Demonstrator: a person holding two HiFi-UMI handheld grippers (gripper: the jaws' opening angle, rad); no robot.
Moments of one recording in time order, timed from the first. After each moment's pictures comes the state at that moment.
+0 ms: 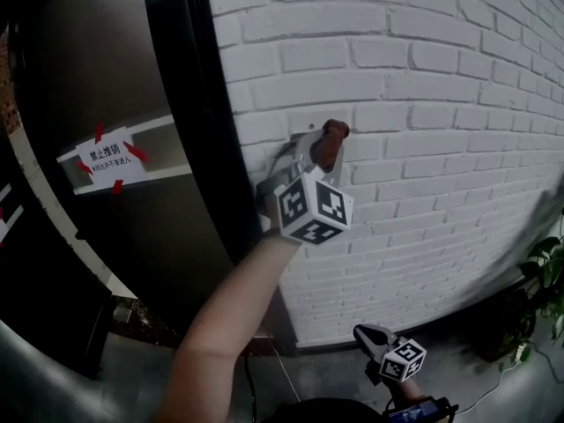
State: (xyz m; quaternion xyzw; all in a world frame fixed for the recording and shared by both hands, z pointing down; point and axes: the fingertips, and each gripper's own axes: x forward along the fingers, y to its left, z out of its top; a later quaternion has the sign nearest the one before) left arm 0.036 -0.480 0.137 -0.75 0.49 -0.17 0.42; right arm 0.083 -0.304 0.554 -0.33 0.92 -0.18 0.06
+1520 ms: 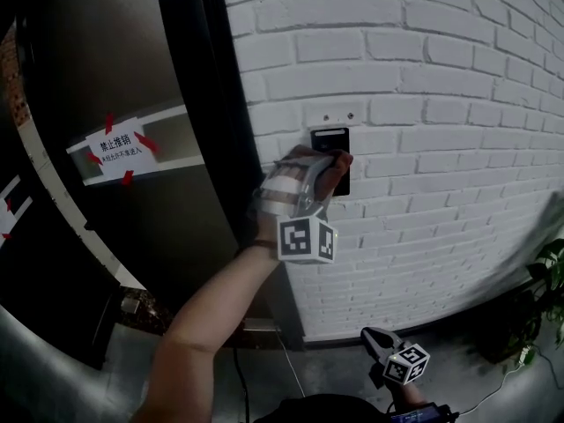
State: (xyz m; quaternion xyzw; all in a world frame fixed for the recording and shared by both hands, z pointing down) left arm 0.007 -0.474 0.209 -0.61 0.45 -0.29 0.58; right arm 0.080 -0.291 0.577 -0.34 0.91 -0.23 0.05
